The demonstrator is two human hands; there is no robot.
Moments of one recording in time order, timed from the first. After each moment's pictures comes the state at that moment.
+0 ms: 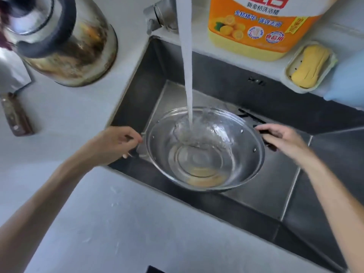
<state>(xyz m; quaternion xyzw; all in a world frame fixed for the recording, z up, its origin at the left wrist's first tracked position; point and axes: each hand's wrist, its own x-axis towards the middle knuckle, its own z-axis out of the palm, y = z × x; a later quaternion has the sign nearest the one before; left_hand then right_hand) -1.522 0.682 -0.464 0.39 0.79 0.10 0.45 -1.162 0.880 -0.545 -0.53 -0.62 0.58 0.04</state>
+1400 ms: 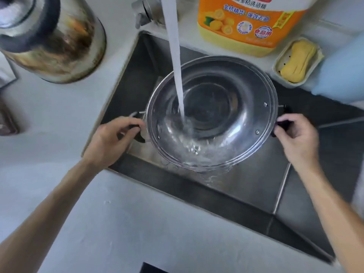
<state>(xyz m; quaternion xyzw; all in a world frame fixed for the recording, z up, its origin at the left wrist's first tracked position) -1.503 0.680 -0.488 0.52 0.75 0.28 0.29 -1.147 0.854 -0.521 -0.54 -0.68 0.41 0.28</state>
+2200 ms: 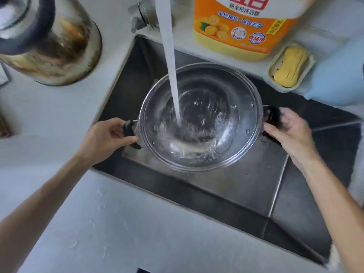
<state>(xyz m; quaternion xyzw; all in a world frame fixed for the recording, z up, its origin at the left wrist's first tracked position) -1.525 0.684 -0.504 0.43 0.79 0.23 0.37 -1.146 0.883 -0.528 -0.52 -0.61 0.55 0.24</state>
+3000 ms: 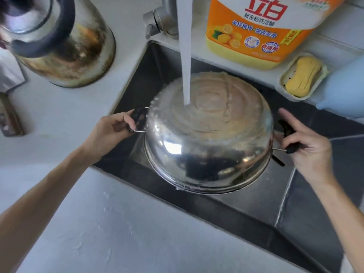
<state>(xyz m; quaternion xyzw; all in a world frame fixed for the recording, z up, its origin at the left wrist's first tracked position) -1.529 0.694 -0.501 0.37 0.70 0.40 0.46 -1.146 0.870 -0.520 -0.34 -0.75 0.48 0.31</state>
